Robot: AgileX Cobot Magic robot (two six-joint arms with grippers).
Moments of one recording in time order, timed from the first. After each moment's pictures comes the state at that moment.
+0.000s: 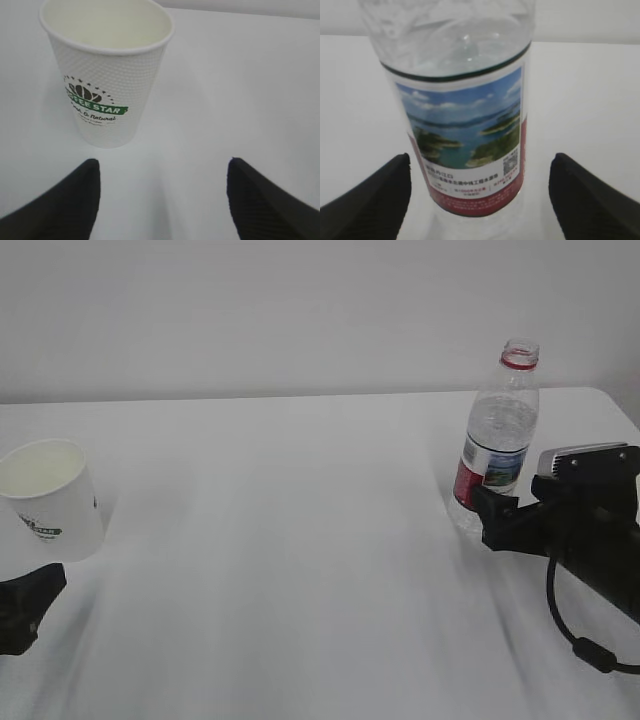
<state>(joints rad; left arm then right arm) -0.27 1.62 -0.01 -0.04 -1.14 -0.21 0.16 2.01 -0.48 -0.08 -1.14 0.03</state>
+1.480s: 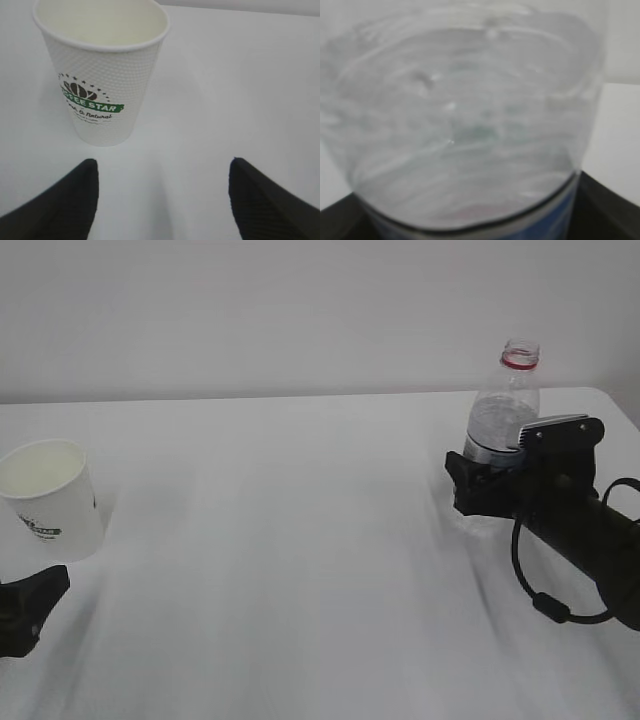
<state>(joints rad) -0.27 1.62 -0.01 -0.03 -1.14 -0.21 0.16 2.11 -0.67 -0.13 -1.14 0.04</state>
